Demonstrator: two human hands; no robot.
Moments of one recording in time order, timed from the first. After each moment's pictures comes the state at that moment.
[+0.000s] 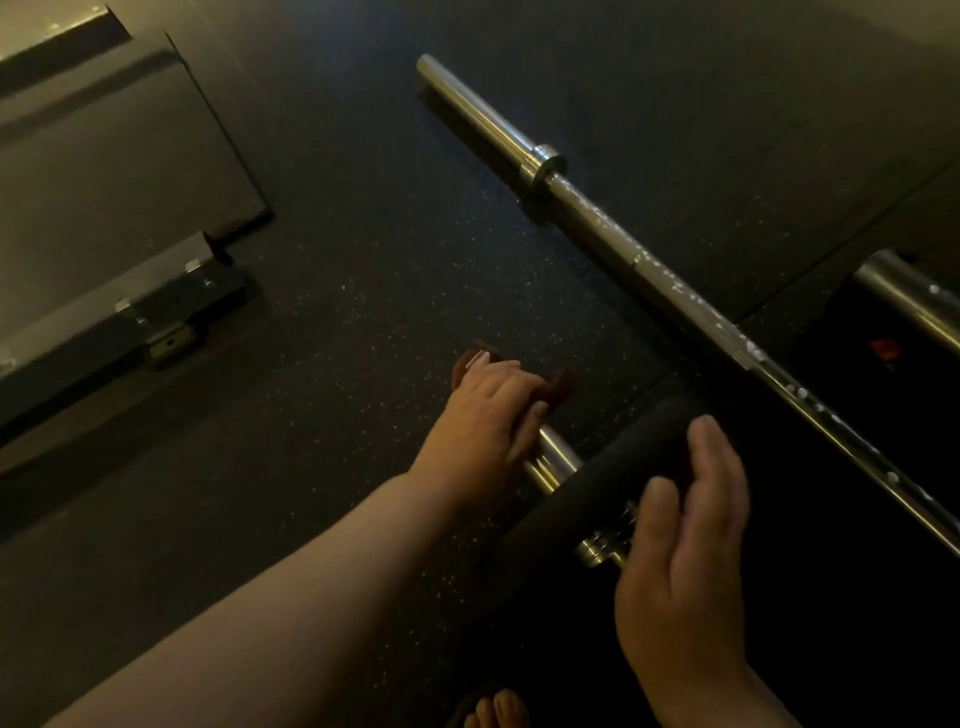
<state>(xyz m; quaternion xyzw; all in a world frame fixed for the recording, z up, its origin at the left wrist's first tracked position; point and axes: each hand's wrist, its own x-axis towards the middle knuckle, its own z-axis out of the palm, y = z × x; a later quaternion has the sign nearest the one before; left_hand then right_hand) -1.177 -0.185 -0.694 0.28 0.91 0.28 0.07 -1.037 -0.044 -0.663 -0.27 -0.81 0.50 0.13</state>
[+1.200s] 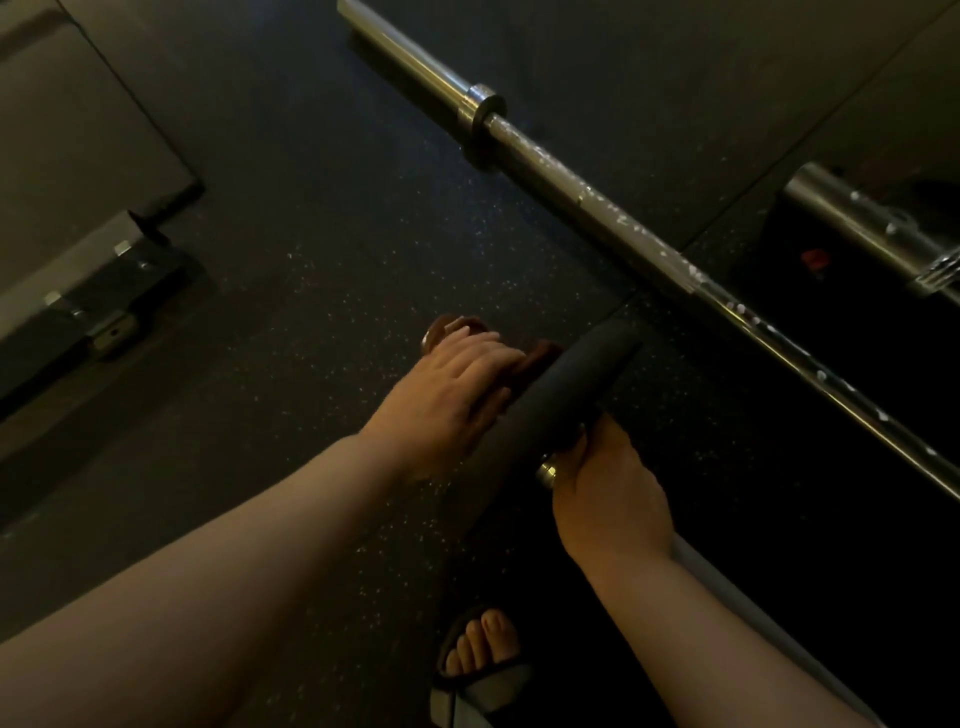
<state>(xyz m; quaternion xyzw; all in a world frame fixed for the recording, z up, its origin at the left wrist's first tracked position) -1.165 -0.197 -0.695 0.39 0.89 0.19 0.13 -1.035 -0.040 -0.680 -0.33 -0.86 0.35 -0.16</state>
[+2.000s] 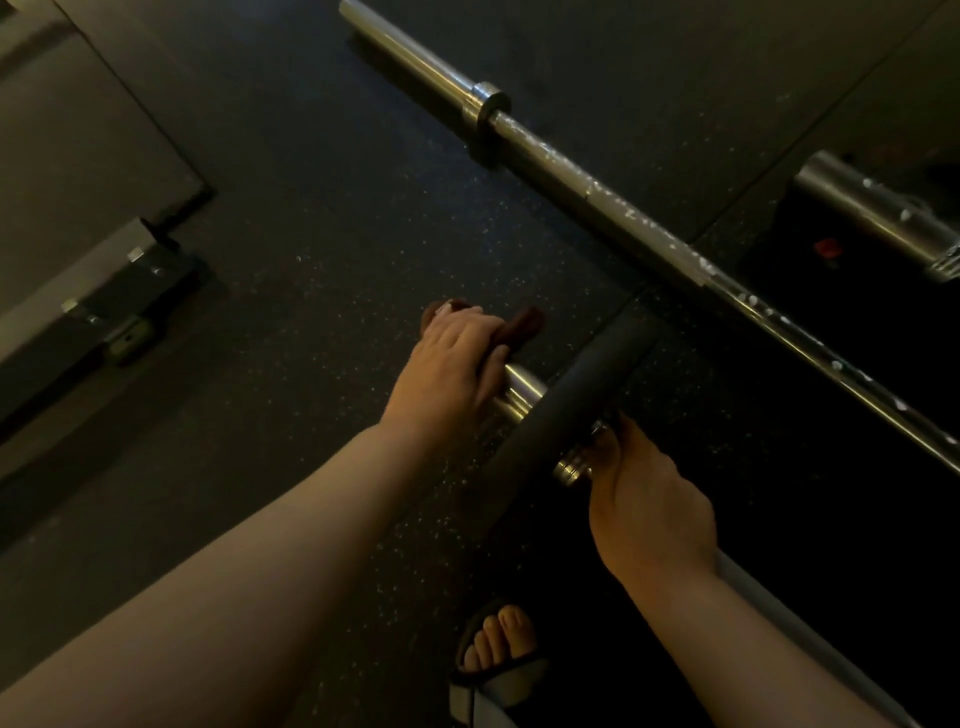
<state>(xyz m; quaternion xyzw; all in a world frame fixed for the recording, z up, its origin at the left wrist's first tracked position) -1.172 -0.190 -0.697 0.29 0.92 0.25 0.08 -1.015 -0.033 -0.685 -0.29 -0.90 0.29 -0.14</state>
